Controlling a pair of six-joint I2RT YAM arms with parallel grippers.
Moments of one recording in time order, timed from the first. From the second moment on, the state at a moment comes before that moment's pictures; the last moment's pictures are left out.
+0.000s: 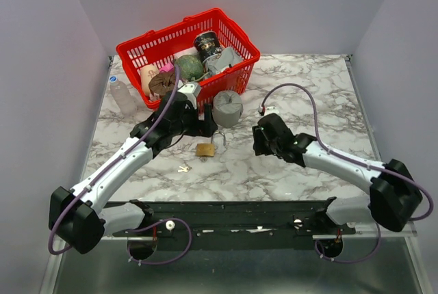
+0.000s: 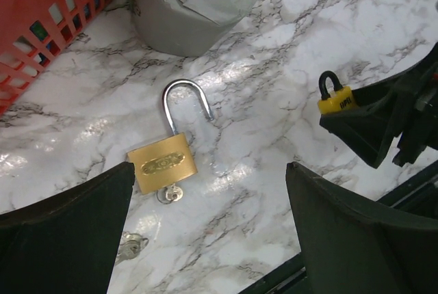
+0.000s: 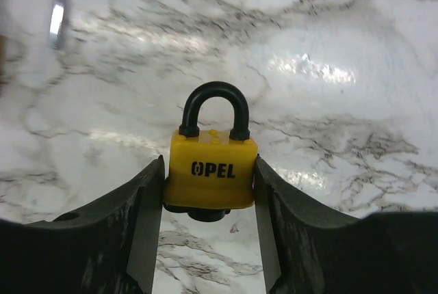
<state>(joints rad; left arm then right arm) -0.56 1.17 0.96 -0.40 0.09 -0.39 0.74 1.36 0.80 -0.35 0.29 0.42</state>
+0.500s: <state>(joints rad) -0.54 1.23 0.84 -0.06 0.29 -0.76 0.87 1.01 0.65 0.03 0.18 0.20</state>
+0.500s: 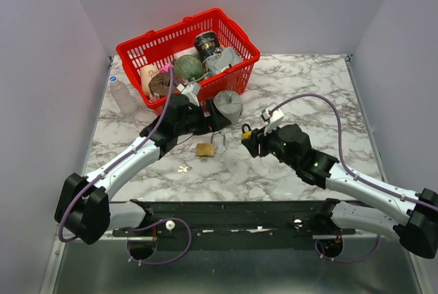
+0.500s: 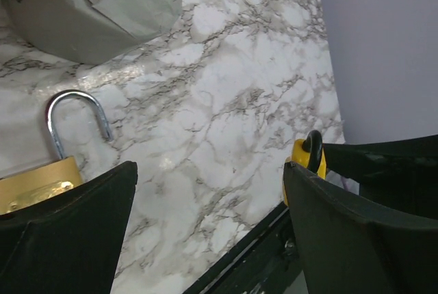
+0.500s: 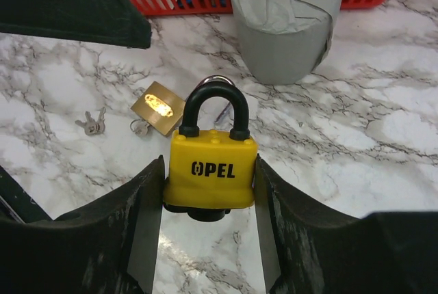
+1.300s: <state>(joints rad) -0.68 1.31 0.86 -0.01 0.19 -0.81 0.88 1.01 0.64 0.06 0.16 0.15</state>
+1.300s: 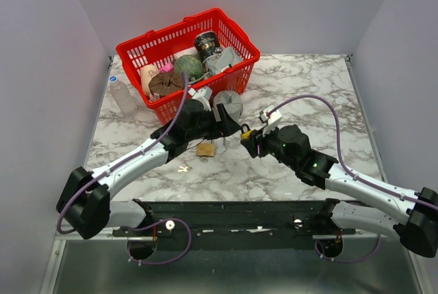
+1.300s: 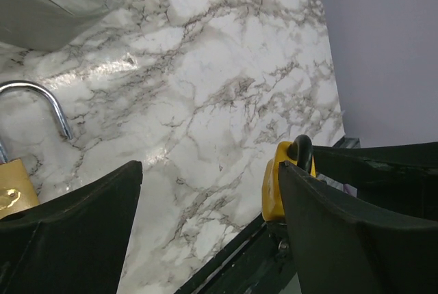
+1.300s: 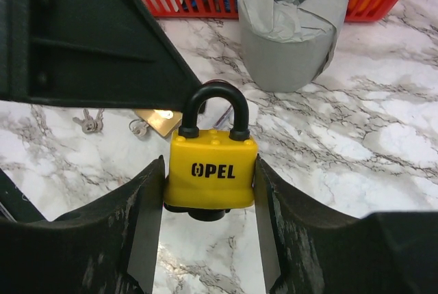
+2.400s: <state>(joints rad) -0.78 1.41 0.91 0.04 0.30 -0.83 0.90 1.04 0.64 0.03 0.16 0.11</state>
